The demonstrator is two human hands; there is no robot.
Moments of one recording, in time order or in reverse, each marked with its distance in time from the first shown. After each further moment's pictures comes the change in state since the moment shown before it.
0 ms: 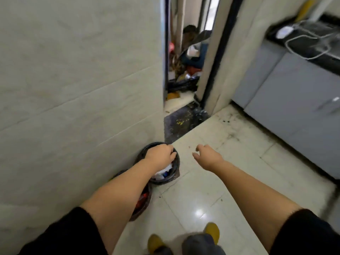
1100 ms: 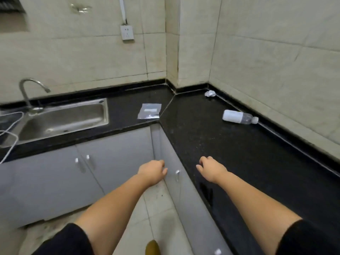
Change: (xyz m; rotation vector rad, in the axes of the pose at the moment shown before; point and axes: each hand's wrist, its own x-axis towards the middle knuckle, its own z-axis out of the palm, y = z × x) left_hand 0.140 0.884 0.134 0.493 -0.155 1.082; right_hand -0.320 0.766 -0.132 0.518 0.498 1.088
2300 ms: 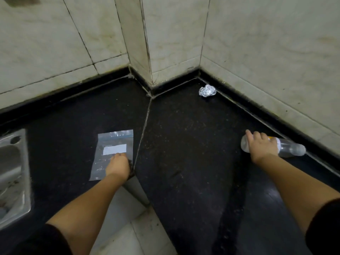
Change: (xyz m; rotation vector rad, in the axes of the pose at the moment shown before) left_hand 0.480 -0.105 -0.066 -0.044 -0.054 -0.229; right_hand 0.396 0.158 -0.123 -0.459 0.101 0.459
